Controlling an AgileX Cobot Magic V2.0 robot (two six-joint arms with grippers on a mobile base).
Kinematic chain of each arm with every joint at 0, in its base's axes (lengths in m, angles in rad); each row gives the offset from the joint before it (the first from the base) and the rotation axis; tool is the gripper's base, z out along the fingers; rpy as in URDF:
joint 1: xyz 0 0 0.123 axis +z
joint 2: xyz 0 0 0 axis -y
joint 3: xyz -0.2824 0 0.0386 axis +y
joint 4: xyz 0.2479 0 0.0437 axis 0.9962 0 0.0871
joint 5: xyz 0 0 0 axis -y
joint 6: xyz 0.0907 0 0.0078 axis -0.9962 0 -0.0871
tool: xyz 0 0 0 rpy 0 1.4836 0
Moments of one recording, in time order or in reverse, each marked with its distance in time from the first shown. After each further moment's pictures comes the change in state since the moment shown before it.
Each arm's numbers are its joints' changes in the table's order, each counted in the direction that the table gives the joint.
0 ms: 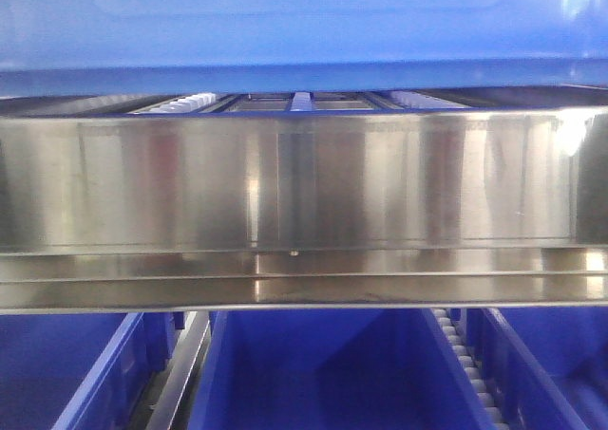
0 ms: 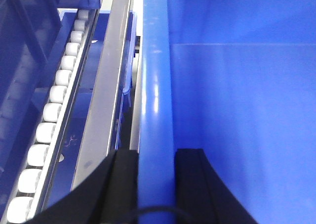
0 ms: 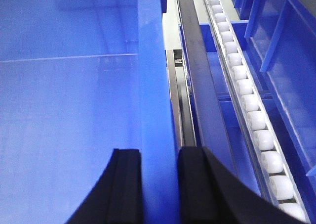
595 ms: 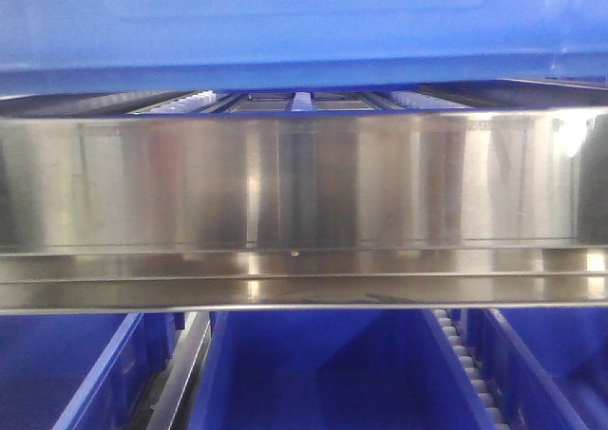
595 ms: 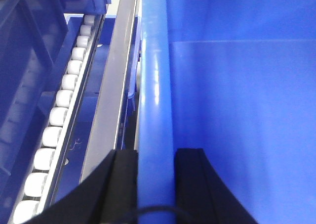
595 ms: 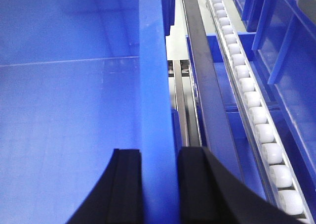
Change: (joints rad) left arm 0.000 0.000 0.000 0.022 0.000 0.000; right arm 0.000 0.000 0.000 -0.013 0.042 -0.002
